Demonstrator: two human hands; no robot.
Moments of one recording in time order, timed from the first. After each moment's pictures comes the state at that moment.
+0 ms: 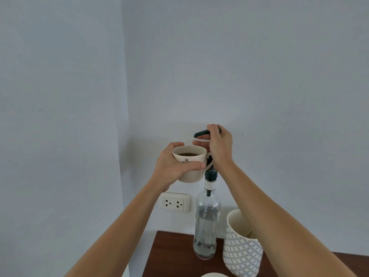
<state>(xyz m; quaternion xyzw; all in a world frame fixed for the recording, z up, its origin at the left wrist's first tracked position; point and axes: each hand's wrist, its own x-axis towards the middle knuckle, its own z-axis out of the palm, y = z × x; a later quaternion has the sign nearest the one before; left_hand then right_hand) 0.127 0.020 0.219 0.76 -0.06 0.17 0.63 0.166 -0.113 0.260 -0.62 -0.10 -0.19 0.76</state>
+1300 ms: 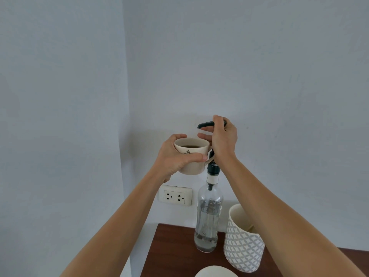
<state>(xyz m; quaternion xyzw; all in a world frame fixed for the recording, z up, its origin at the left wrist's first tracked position) 0.130 0.021 0.225 0.75 -0.06 0.15 0.64 0.164 -0.106 0.259 -0.61 -0.05 -0.23 0.76</state>
